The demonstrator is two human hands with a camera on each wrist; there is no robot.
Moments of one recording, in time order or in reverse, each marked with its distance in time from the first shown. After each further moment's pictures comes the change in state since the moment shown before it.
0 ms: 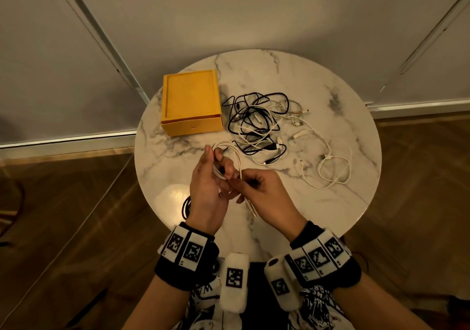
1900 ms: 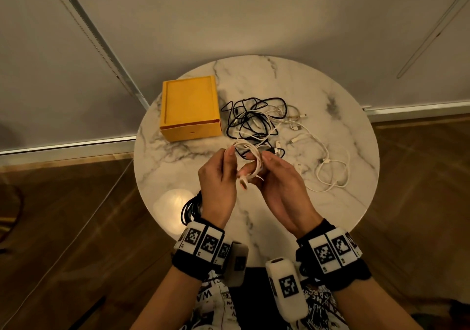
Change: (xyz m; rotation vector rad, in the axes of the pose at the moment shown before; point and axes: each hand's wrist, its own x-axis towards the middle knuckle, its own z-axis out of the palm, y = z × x) left_hand 0.019 -0.021 -0.002 0.898 0.092 0.580; right_hand 0.001 -0.025 -0.022 0.820 0.015 0.003
